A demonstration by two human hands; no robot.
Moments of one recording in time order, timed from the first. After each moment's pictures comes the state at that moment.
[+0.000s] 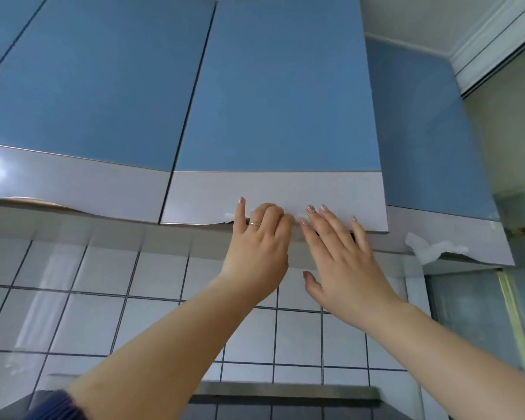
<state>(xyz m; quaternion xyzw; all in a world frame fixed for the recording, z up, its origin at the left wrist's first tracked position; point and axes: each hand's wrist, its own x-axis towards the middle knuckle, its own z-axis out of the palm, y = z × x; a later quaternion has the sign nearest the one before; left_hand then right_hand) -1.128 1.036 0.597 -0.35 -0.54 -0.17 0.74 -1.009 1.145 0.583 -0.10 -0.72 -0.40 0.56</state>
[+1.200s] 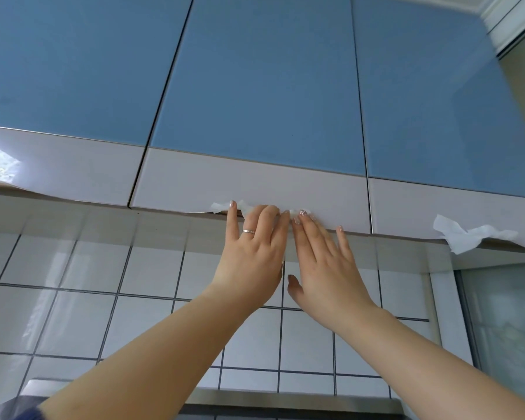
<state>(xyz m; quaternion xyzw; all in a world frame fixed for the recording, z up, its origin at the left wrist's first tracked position) -1.178 1.092 0.582 -0.30 -0.60 -0.10 0.73 -1.087 1.201 0.574 -0.12 -0.77 -0.30 0.56</state>
